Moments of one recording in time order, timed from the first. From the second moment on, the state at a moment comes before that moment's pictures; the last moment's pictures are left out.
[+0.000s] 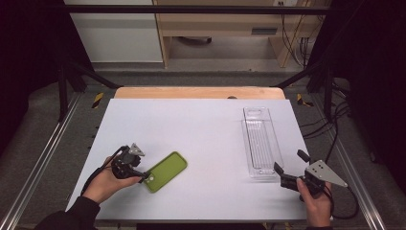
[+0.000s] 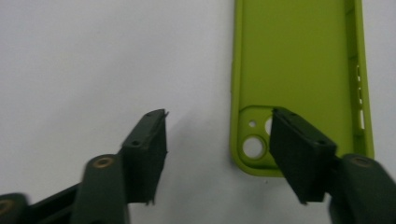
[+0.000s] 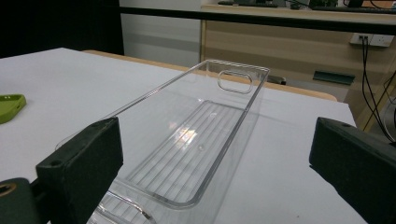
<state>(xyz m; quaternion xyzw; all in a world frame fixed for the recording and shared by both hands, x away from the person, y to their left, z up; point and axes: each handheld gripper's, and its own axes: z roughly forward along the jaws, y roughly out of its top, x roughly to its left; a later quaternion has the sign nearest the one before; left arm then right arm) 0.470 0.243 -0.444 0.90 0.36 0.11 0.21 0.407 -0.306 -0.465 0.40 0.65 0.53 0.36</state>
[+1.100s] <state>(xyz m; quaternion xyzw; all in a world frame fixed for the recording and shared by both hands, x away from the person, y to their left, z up) 0.471 0.237 -0.447 0.91 0.36 0.09 0.21 0.407 -0.306 -0.465 0.40 0.65 0.53 0.36</state>
